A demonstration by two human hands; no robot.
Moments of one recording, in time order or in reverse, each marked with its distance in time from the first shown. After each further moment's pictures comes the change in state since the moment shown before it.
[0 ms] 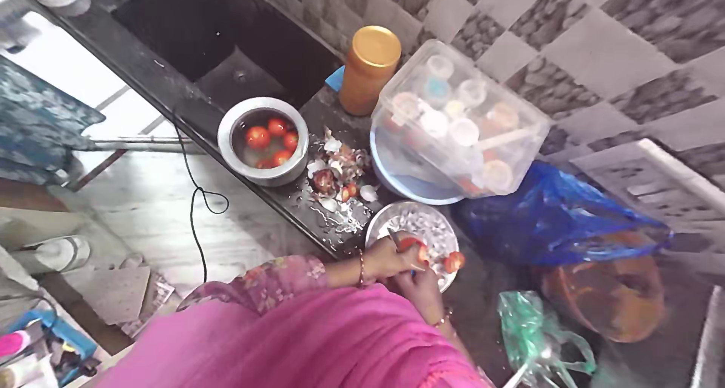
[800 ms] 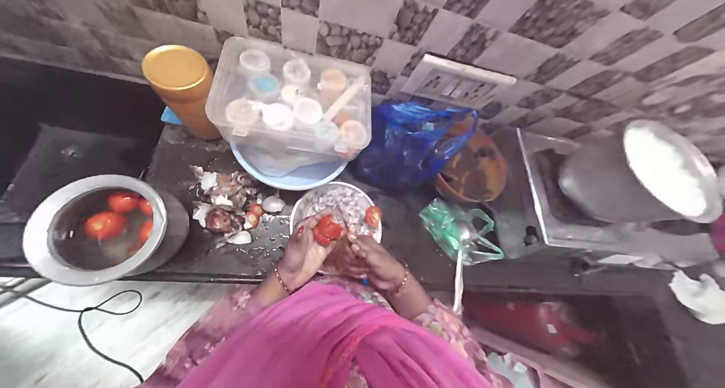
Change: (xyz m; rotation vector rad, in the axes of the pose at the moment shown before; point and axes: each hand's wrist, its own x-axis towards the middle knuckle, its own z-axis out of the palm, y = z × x) left_hand 0.024 -0.031 -0.011 -0.818 -0.216 0.025; right_hand -0.012 0.007 -0.035 1.187 -0.303 0.118
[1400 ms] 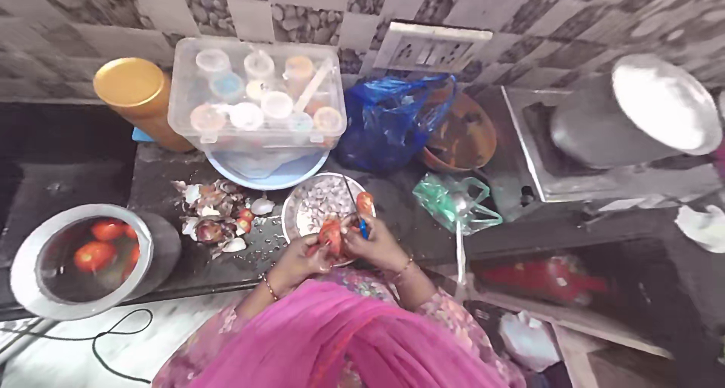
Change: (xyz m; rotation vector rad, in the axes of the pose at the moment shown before) left_hand -0.022 0.021 0.013 0.814 -0.107 -0.207; right_hand -0.006 0.001 0.000 -0.406 0.438 -0.206
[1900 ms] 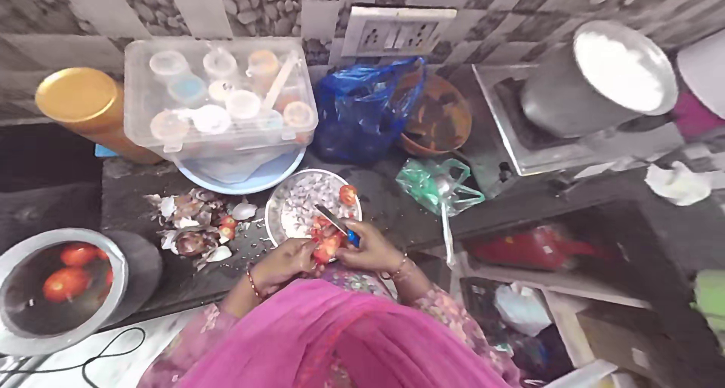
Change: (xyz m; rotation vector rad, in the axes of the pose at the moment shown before) left_hand 0.008 0.023 -0.005 0.074 -0.275 -0.222; right_hand -0.019 0.012 -0.016 -0.188 -0.136 -0.246
